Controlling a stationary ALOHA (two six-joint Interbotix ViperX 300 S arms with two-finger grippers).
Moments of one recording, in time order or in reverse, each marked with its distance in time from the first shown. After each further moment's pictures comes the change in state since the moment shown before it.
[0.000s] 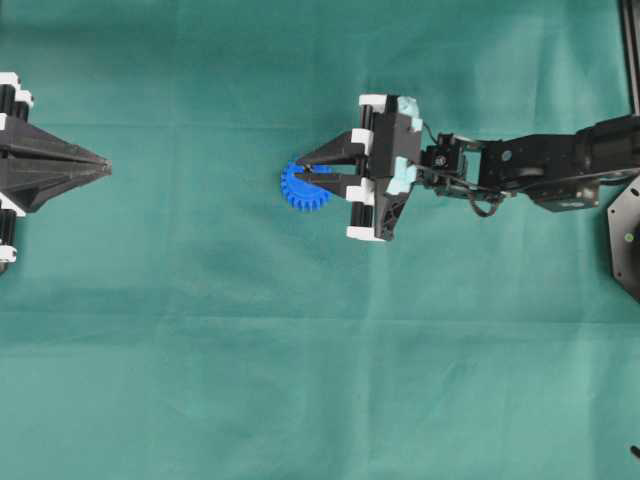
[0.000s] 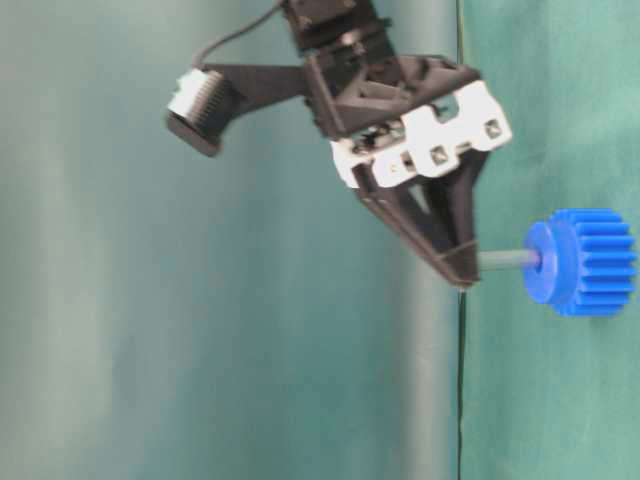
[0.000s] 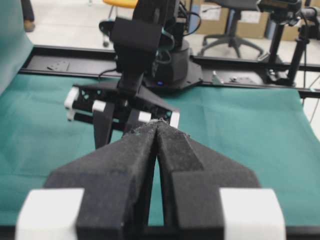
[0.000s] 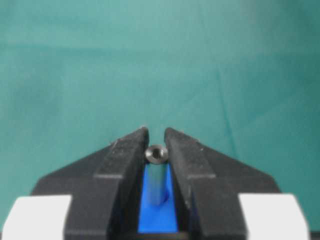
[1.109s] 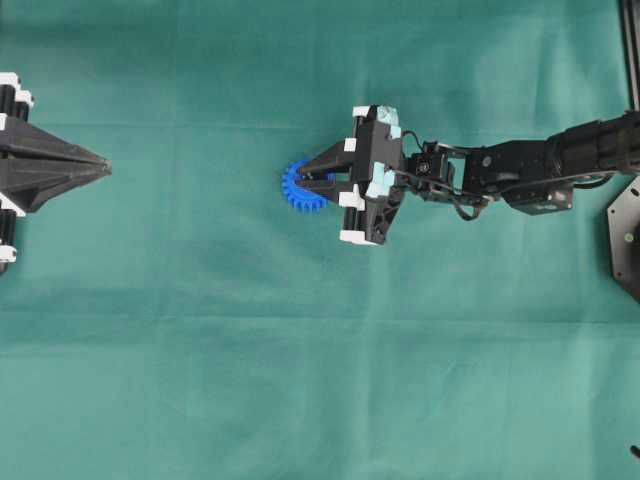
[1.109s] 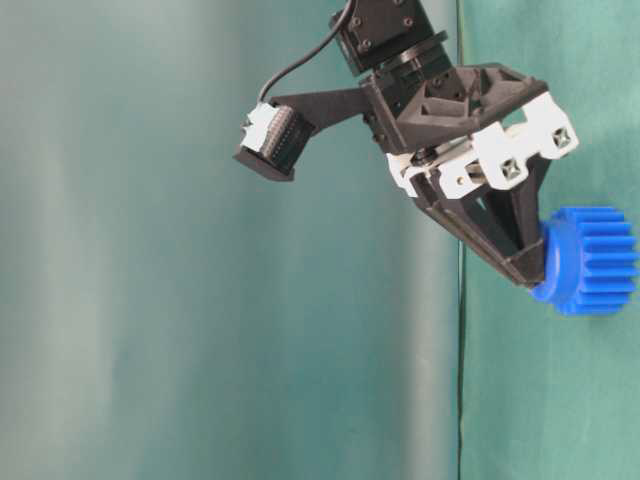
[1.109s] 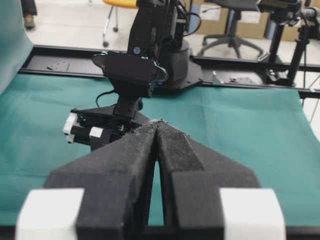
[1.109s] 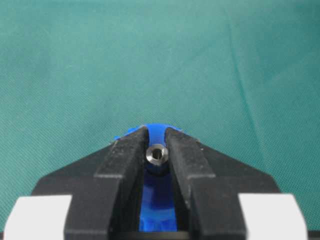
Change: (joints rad) left arm 0.002 0.000 0.000 0.002 0.000 0.000; right arm -0.005 0.086 -0.021 0.009 0.025 0.011
